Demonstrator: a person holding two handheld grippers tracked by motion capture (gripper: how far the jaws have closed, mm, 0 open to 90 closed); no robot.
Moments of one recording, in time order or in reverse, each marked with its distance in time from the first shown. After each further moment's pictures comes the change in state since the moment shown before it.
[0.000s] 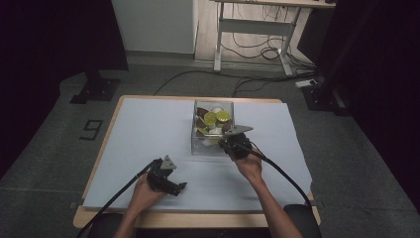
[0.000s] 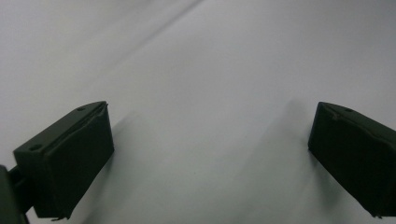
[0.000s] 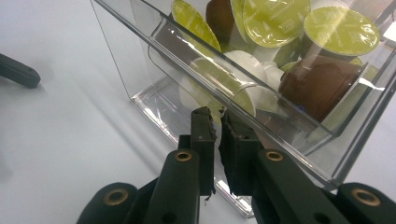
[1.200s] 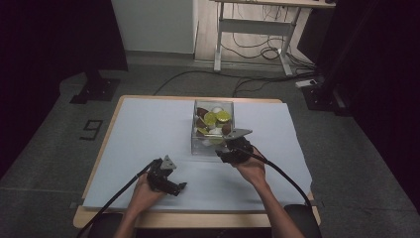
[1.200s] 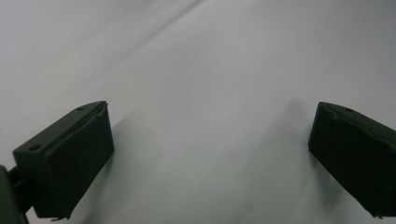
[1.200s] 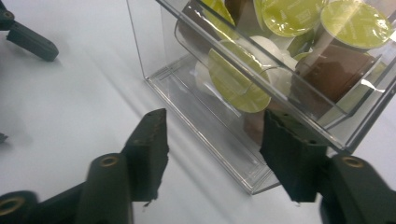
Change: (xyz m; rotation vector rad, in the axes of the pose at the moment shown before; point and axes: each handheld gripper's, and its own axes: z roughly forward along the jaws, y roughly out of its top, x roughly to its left) left arm 0.000 0.000 0.000 0.000 -0.001 -0.001; right arm 0.009 -0.003 -0.013 0.044 0.017 -0.068
